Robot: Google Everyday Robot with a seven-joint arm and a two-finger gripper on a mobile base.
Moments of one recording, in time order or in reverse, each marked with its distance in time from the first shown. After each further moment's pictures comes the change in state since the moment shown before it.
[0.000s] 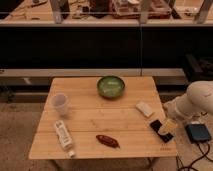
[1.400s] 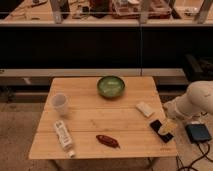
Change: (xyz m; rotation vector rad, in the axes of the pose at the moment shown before) arm 0.000 0.000 0.000 0.000 0.000 0.000
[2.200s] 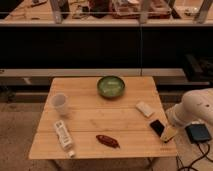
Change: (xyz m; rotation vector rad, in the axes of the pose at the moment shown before) arm 0.048 0.004 0.048 0.009 0.117 0.010
